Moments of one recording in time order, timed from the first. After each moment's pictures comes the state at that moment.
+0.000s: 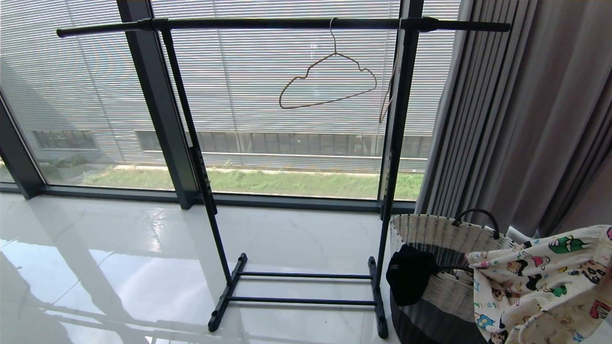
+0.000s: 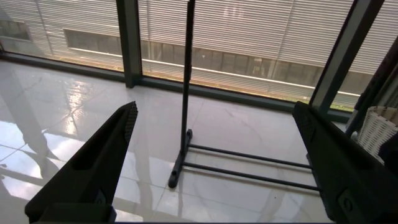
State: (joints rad) left arm 0.01 0.00 0.00 -0.03 0.09 -0.02; right arm 0.05 1.10 -0.98 0.50 0.15 -0.59
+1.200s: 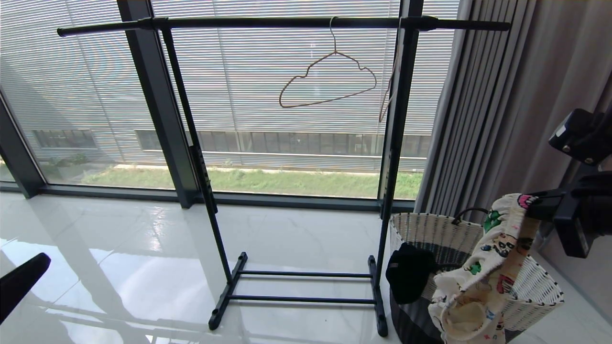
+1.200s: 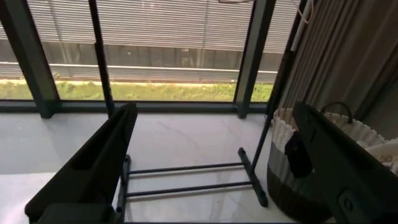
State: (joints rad) left arm -0.19 0.59 -0.43 -0.17 -0.07 -0.06; right arm 0.42 1.26 -1.05 0.30 0.15 -0.37
